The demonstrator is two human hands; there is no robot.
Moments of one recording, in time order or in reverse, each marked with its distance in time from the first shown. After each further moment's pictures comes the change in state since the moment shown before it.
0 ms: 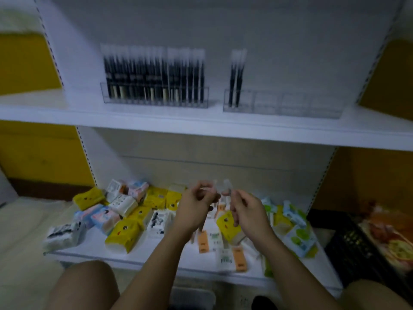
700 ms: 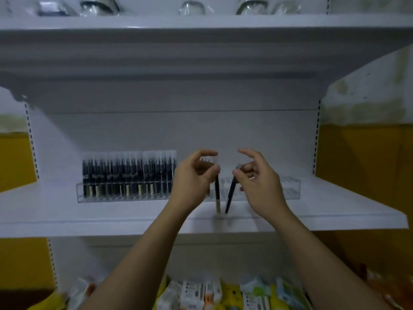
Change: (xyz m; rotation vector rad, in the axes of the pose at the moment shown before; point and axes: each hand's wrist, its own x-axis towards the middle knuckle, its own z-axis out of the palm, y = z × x) left_hand 0.089 0.233 0.036 0.165 -0.059 0.614; right_hand 0.087 -0.218 -0.101 -0.187 0.323 -0.543
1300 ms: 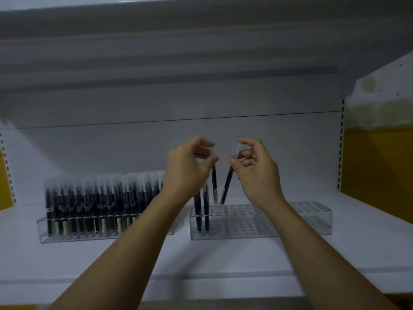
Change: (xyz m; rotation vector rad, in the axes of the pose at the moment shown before) left_hand 0.124 -0.036 0.016 0.410 0.116 0.222; right_hand 0.123 0.061 0.032 0.048 0.095 -0.082
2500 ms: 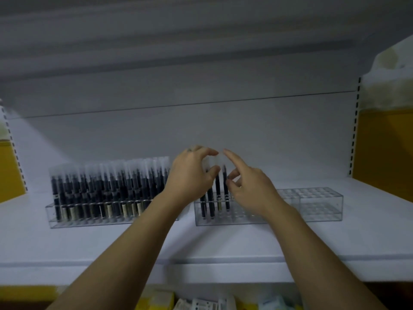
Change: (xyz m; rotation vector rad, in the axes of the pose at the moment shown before) left_hand -0.020 -0.025 0.011 0.375 -0.294 -0.062; right_hand -0.026 0.031 0.009 -0.417 -0.461 0.053
